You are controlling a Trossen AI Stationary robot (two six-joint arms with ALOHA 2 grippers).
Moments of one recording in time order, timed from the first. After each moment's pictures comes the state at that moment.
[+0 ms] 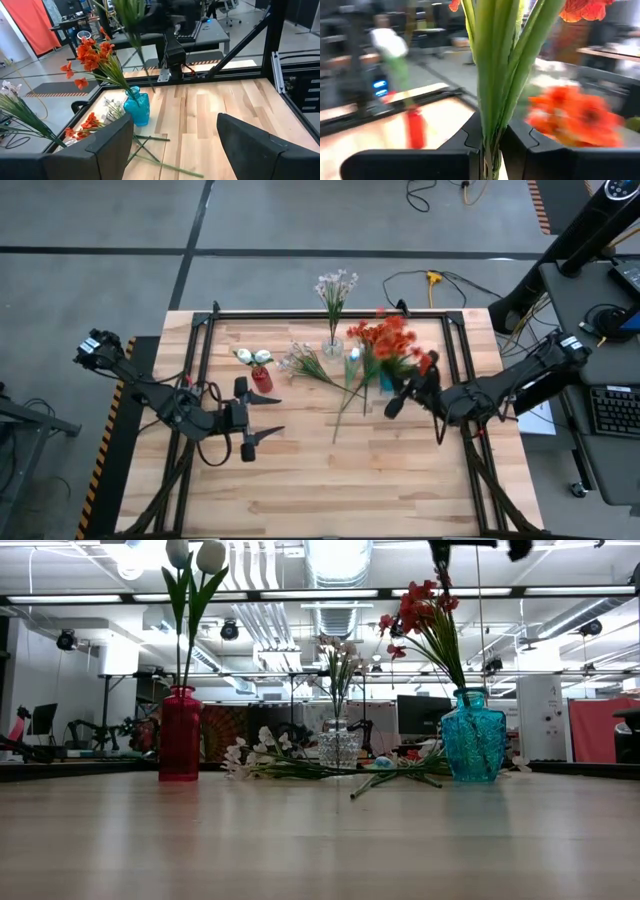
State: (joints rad) left arm -0.60 1.06 0.82 -0.03 -0.78 -0.05; right arm 0.42 1.07 0.75 0.21 1.12 0.07
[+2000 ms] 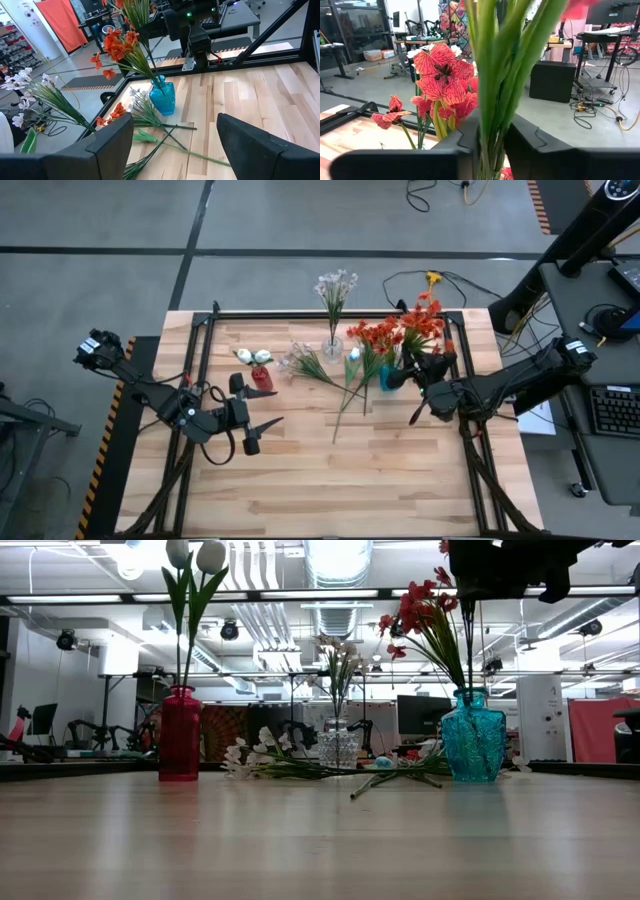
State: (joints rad) left arm -0.60 1.06 0.82 -0.11 -0.90 -0.03; right arm 0.29 1.05 0.60 0.21 1.46 0.28
